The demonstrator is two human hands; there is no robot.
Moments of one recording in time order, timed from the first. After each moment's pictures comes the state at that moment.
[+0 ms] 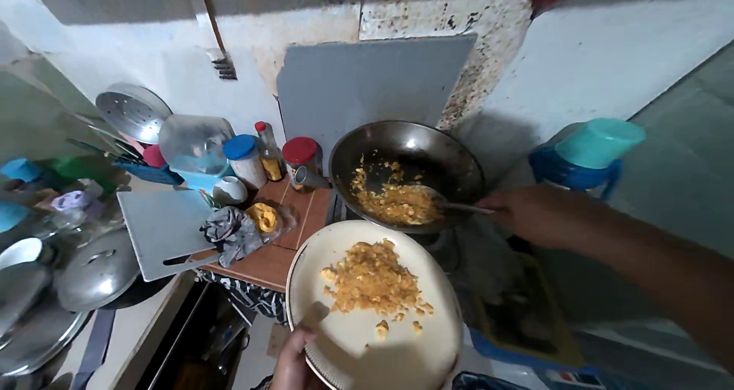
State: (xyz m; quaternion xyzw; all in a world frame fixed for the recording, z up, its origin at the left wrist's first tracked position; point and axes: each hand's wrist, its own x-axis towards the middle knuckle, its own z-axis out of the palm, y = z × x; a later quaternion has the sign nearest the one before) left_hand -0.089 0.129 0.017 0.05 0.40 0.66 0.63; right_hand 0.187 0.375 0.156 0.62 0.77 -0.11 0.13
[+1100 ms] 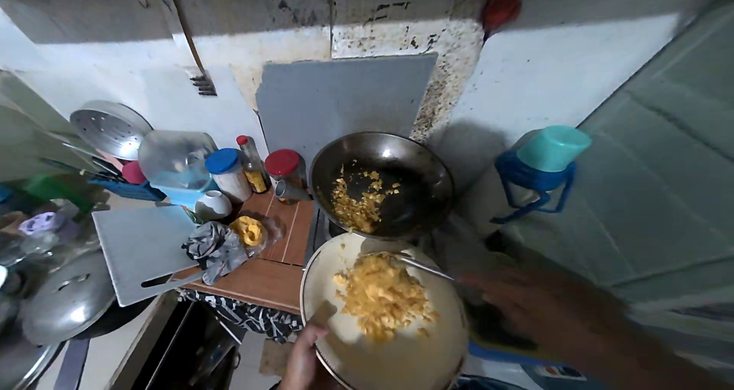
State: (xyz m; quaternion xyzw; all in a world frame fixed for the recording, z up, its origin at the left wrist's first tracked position) left_hand -0.067 0.164 -0.006 0.10 0.41 0.59 0.68; right_hand 0.243 0.271 0.102 0.45 0.88 -0.07 -0.13
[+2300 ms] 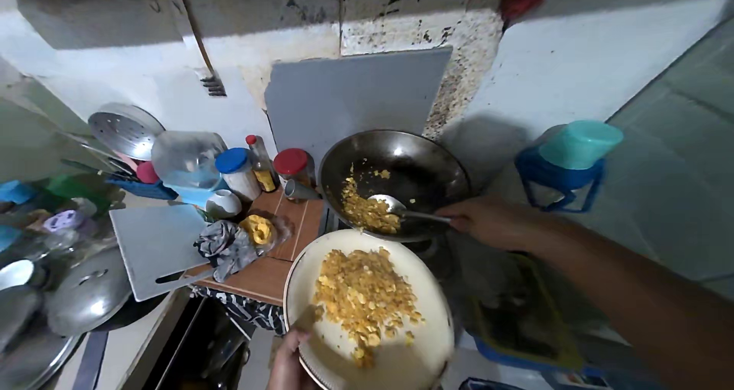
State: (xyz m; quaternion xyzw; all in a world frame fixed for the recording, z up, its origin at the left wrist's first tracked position) left_hand -0.091 0.150 0.011 0.05 0.43 0.64 0.64; right_hand 0.175 0.387 0.143 0.57 0.79 -0.20 0.11
